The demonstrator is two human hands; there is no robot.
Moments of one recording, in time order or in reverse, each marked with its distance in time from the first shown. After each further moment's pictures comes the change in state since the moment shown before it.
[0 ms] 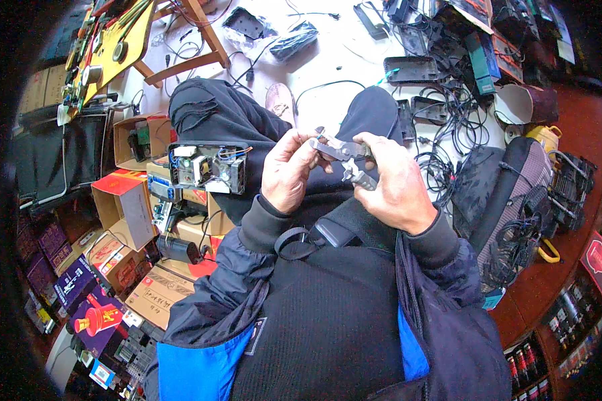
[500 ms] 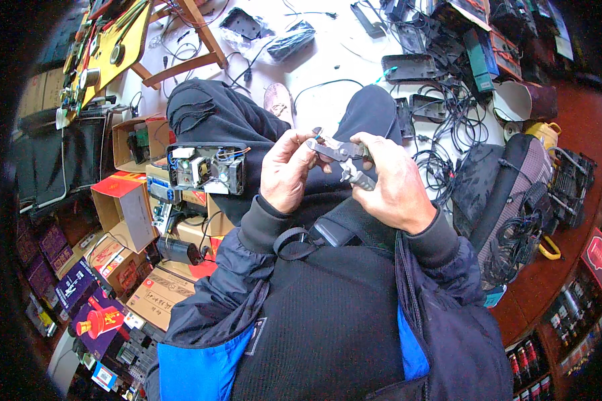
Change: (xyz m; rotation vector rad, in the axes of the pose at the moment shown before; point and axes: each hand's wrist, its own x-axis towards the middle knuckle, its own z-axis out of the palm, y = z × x) left_hand -0.001 -0.005 -0.001 0.000 -0.003 0.029; right_hand 0.000 -0.001 0.000 0.019 0.006 0.008
